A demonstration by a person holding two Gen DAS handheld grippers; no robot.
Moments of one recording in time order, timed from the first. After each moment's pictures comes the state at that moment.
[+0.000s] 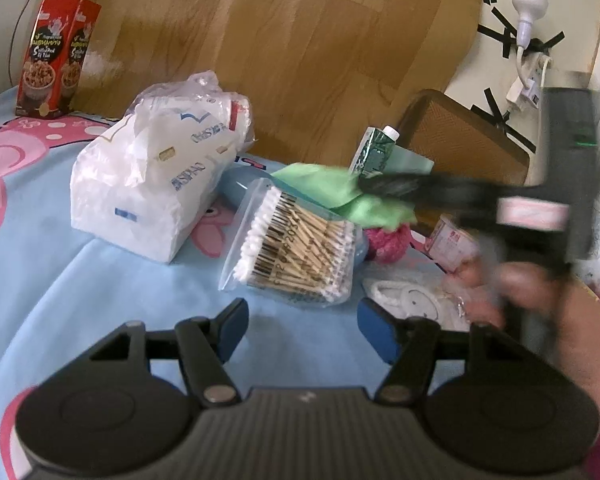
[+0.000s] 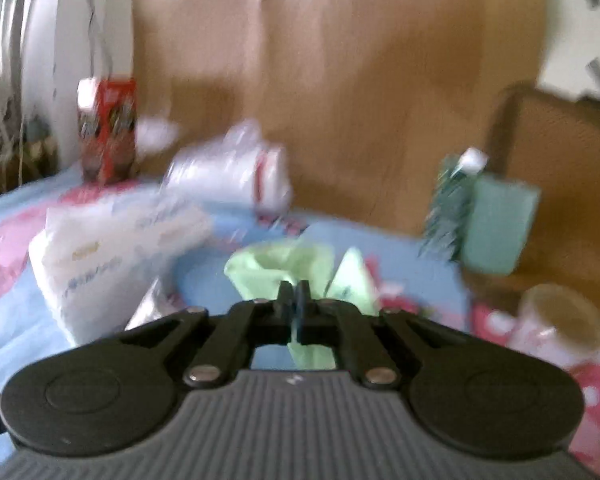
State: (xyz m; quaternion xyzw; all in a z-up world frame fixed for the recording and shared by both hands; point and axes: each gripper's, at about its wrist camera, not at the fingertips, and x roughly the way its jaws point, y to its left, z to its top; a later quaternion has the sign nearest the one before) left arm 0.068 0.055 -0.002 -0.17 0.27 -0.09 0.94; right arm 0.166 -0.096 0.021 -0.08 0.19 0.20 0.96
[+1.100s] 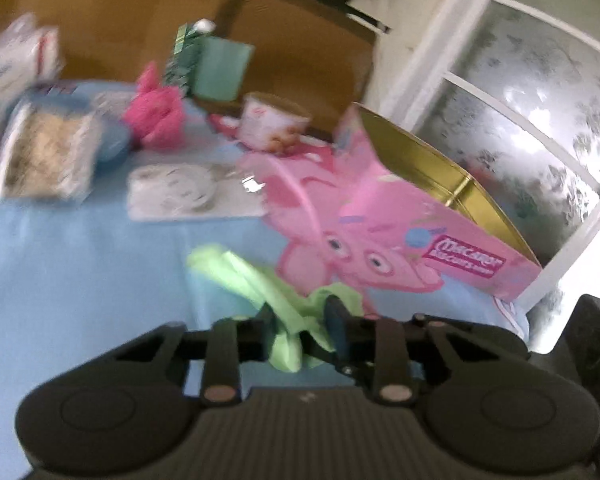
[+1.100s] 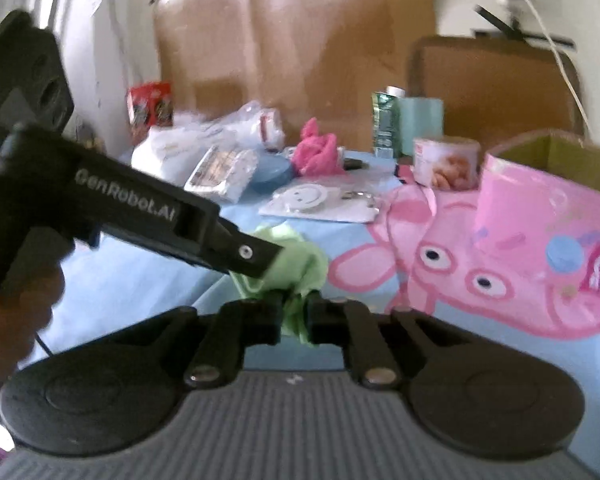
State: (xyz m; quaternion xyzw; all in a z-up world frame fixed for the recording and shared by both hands) left arm 0.043 -0.053 0.009 -0.10 0.36 -0.30 0.88; right arm -0.016 -0.217 -0.039 -0.01 0.21 0.22 0.95
